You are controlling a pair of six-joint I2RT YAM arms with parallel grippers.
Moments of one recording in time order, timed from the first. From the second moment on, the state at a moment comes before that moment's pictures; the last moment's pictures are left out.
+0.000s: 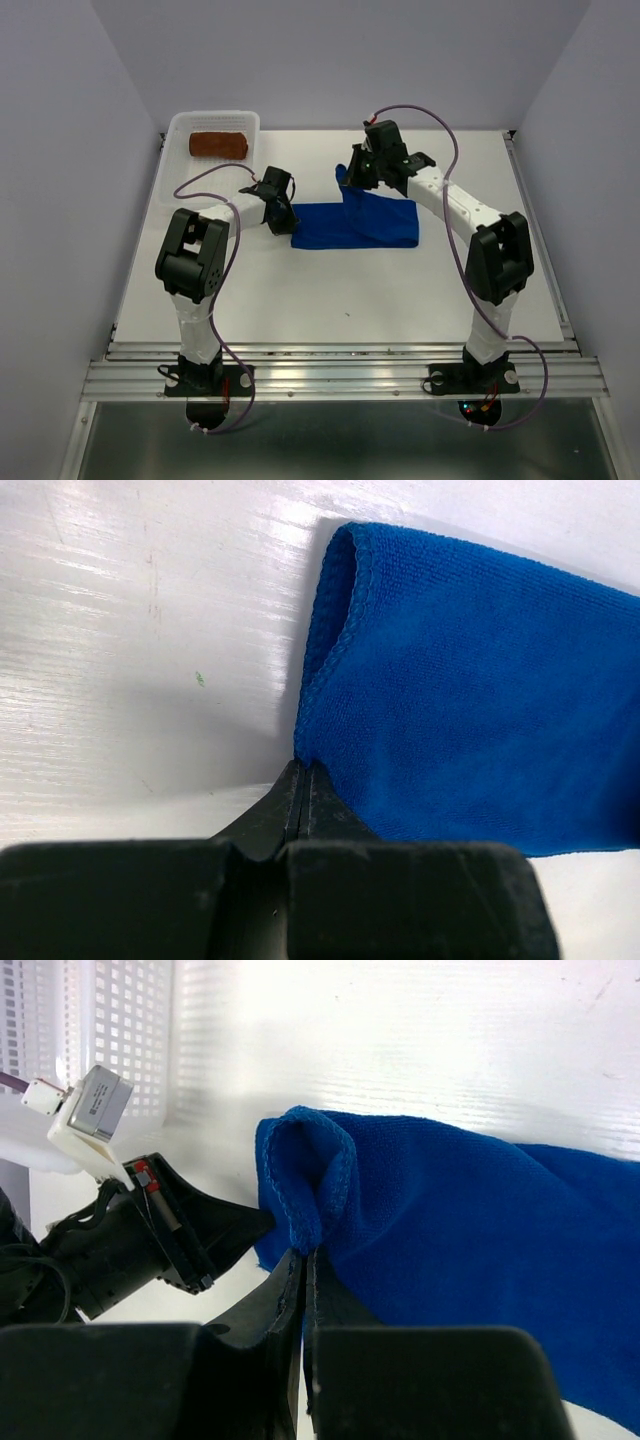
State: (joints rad) left arm -0.39 1.93 1.26 -0.36 0.01 -0.72; right arm 0.49 1.92 1.69 -0.44 -0.15 0.58
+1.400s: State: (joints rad) left arm -0.38 1.92 1.24 -0.34 0.01 -0.73; right arm 0.58 2.19 1.79 -0.33 -0.26 0.69
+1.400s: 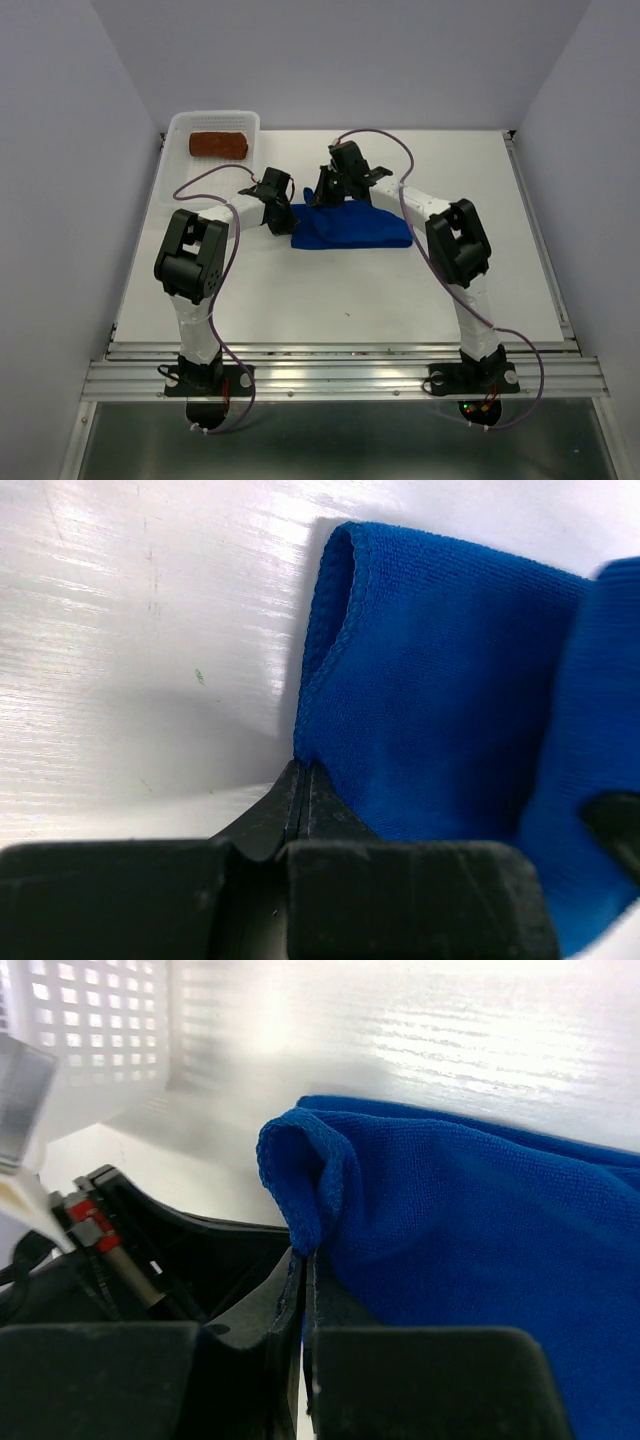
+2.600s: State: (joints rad) left arm -0.38 1.89 1.20 -0.34 0.00 -0.76; right arm 0.62 2.30 1.84 -0.27 -0.33 0.72
